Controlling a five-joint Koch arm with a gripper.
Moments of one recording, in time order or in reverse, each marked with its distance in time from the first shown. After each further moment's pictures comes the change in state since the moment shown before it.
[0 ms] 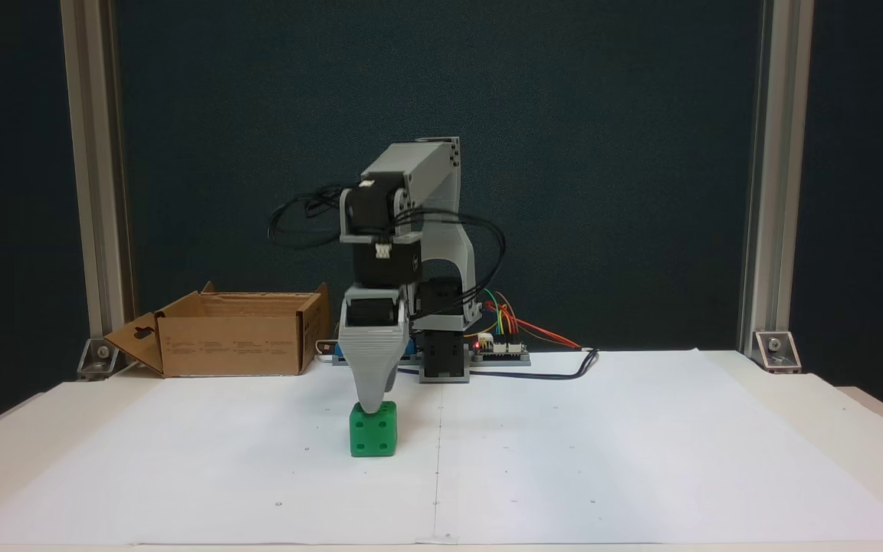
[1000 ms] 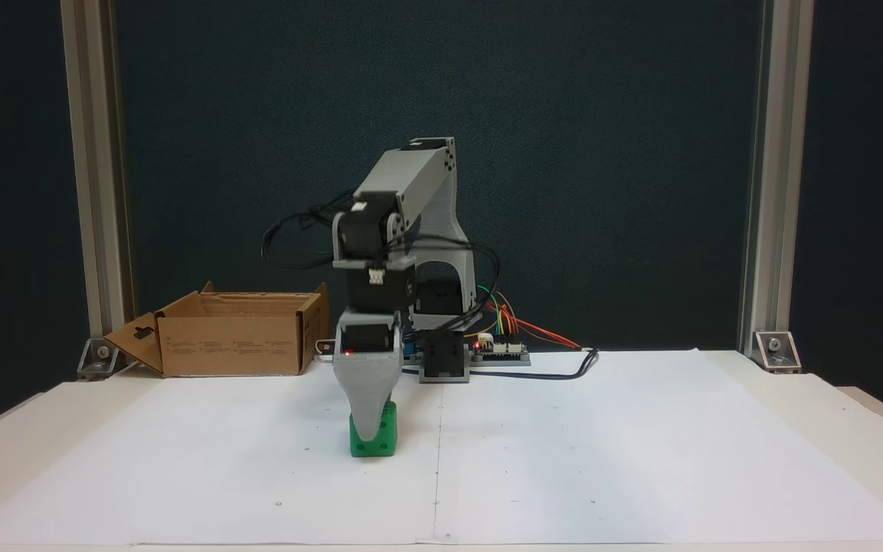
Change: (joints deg) arm 0.4 -5.9 0.1 -4.7 -1.5
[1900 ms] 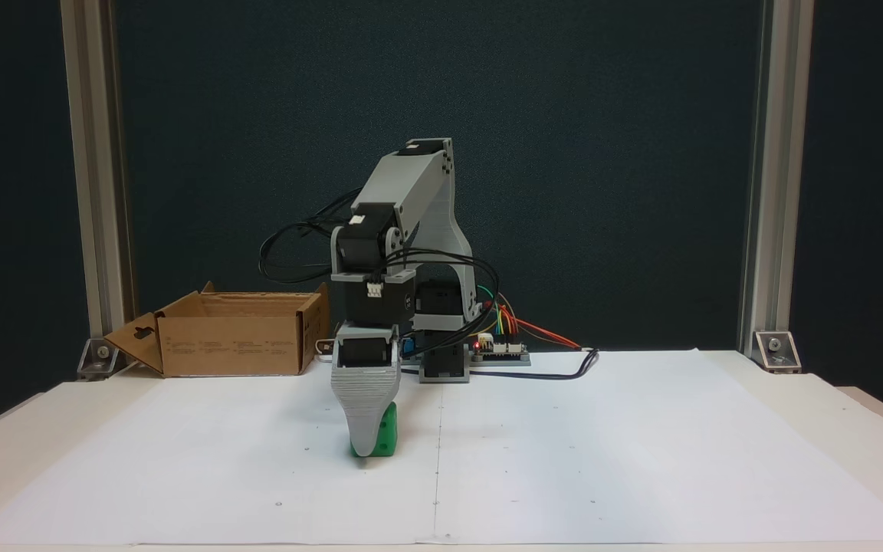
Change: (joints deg) arm 0.0 -2.6 0.2 -4.1 0.0
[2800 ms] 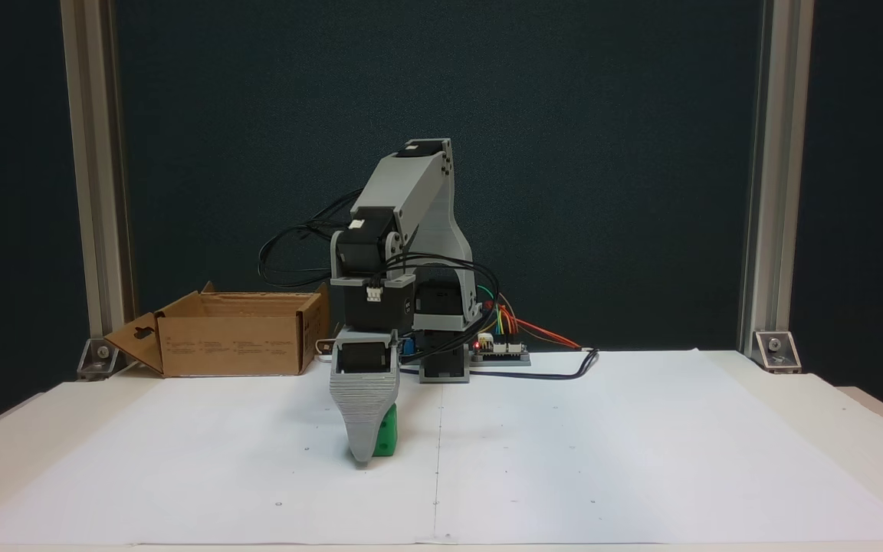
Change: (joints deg) arm -0.1 -1.1 0.0 -2.0 -0.1
